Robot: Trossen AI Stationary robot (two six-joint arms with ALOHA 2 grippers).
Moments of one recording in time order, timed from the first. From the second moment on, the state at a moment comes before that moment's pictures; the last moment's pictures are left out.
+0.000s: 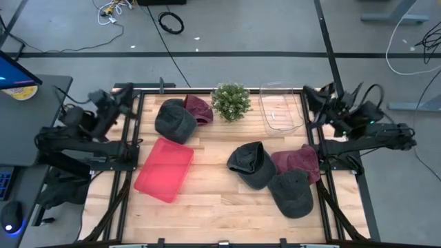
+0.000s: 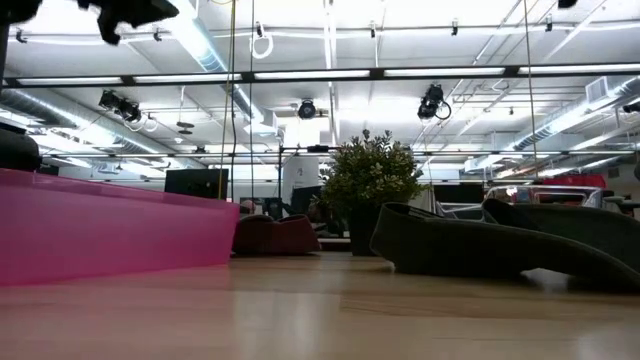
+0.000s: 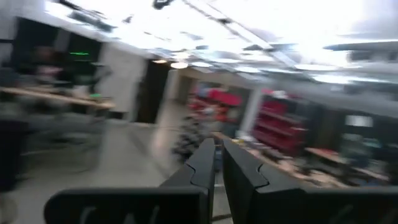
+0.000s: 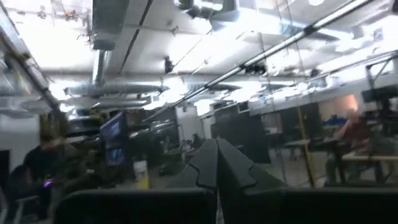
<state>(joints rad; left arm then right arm) -0.06 0.37 0.67 0.19 -1.05 0.10 0.01 0.50 0.69 0.38 0.54 -0.14</state>
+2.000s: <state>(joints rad) 0.88 1.57 1.43 -1.36 -0.08 -0.09 0.01 0.87 0.88 -0.01 0.40 0.37</state>
